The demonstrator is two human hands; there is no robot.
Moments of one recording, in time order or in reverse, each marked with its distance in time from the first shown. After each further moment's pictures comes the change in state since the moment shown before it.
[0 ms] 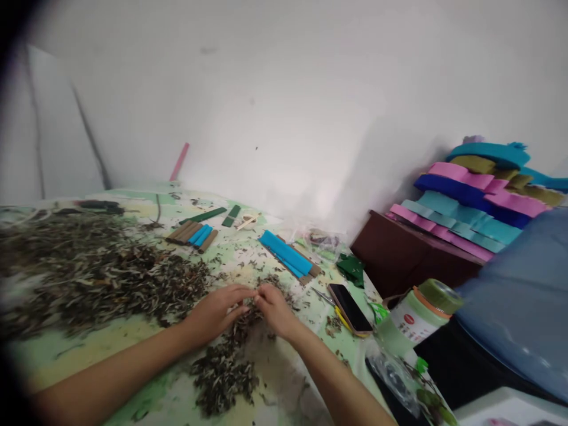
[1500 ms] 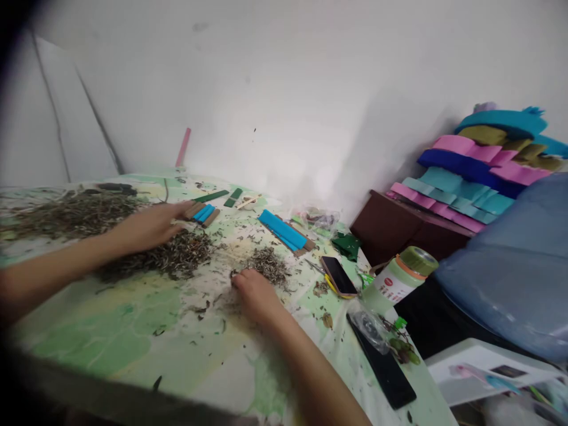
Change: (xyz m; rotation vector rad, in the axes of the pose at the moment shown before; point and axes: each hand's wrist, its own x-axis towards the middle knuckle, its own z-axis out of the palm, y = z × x) left_hand -0.005 -0.031 -0.143 0.668 -0.064 -0.225; right_hand -0.047 -0.021 0.019 -0.363 -0.075 -0.283
